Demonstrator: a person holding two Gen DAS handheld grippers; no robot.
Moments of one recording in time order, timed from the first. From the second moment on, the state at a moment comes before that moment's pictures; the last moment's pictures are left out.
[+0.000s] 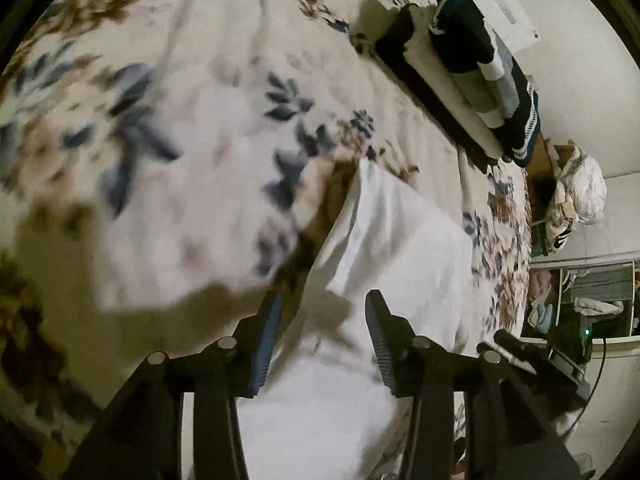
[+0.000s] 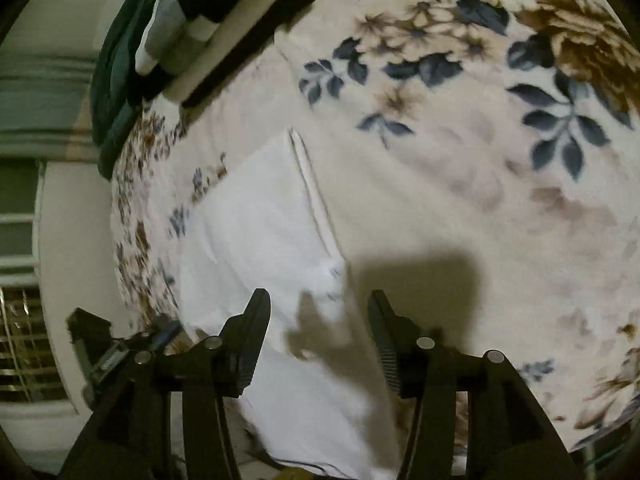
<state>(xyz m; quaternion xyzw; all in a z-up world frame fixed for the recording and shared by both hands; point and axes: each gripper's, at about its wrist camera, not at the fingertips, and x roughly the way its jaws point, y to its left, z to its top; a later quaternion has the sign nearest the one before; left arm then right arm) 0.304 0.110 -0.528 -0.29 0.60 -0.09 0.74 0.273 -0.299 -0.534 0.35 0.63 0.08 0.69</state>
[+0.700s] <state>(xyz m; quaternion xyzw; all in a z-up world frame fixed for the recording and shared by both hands) 0.321 0.115 -0.524 -0.29 0.59 -0.14 0.74 0.286 -0.299 -0.545 0.34 0.63 0.07 0.69</state>
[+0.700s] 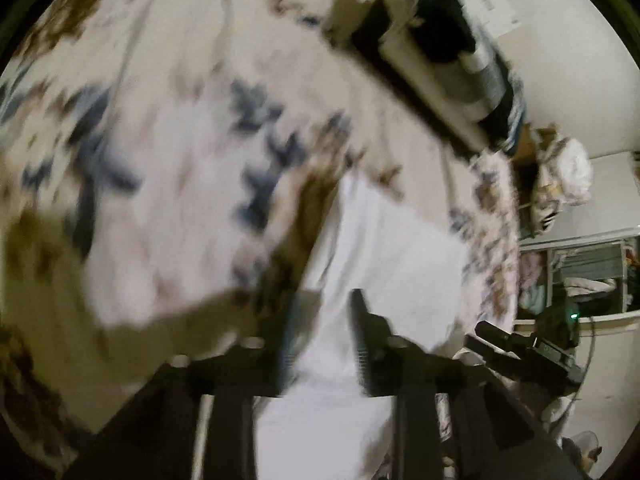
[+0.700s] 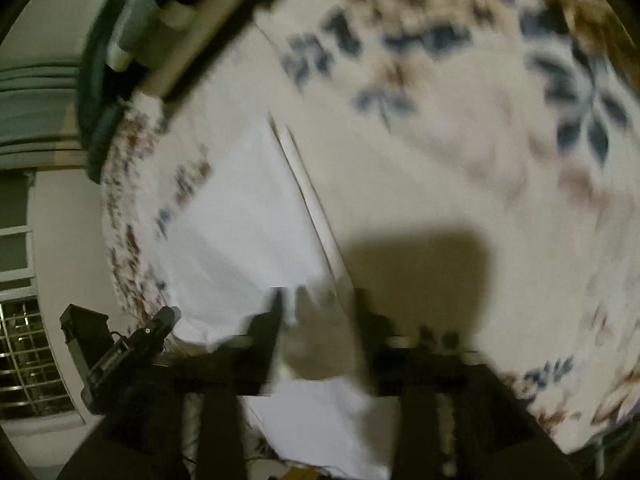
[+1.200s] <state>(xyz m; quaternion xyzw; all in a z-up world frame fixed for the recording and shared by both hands) 0.405 0.058 -0.562 -0.25 0.57 -0.22 0.75 0.381 -0.273 -0.604 0.37 0.62 0.18 0.67</state>
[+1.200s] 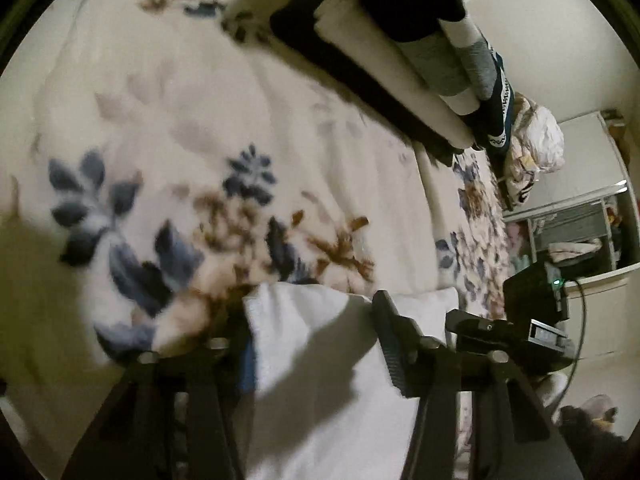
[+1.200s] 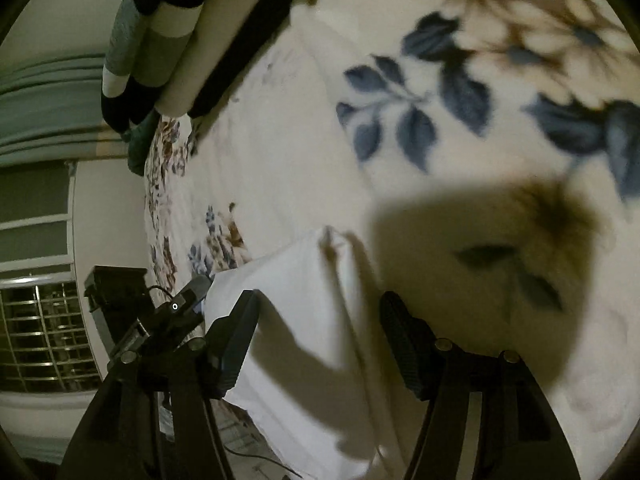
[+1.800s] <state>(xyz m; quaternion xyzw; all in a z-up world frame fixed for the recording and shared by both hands) 0.489 0.059 -0.534 -0.25 0.56 -0.20 0.77 0.472 -0.261 -0.556 0.33 0.59 0.13 0.72</state>
